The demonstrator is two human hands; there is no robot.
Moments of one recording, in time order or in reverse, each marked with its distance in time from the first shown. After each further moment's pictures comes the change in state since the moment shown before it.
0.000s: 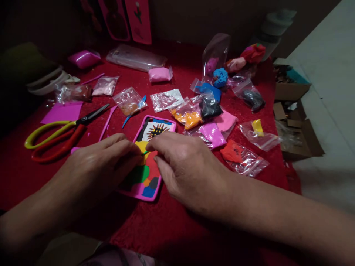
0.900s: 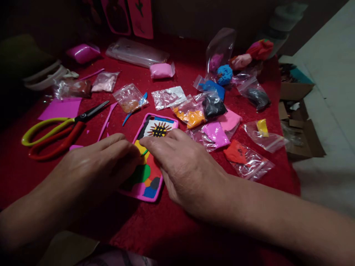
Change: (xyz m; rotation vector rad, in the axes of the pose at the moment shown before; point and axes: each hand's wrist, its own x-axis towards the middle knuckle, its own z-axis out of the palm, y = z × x) left_hand -0.005 -0.002 -0.002 0.041 0.029 0.070; right_hand -0.004 0.008 0.010 -0.088 -0.001 -0.159
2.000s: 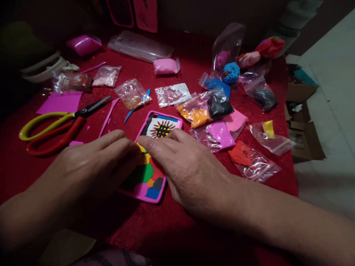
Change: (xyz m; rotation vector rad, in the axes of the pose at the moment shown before) left_hand -0.003 -0.001 0.000 0.113 0.038 0.031; right_hand 0.003 0.003 0.004 -0.026 -0.051 -0.044
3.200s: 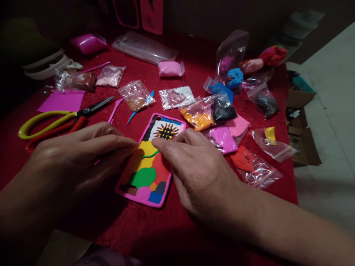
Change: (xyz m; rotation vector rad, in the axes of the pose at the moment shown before) left_hand 0.001 -0.011 -0.010 -0.372 0.184 -0.070; right_hand -0.004 -0.004 -0.005 -0.125 0.106 0.010
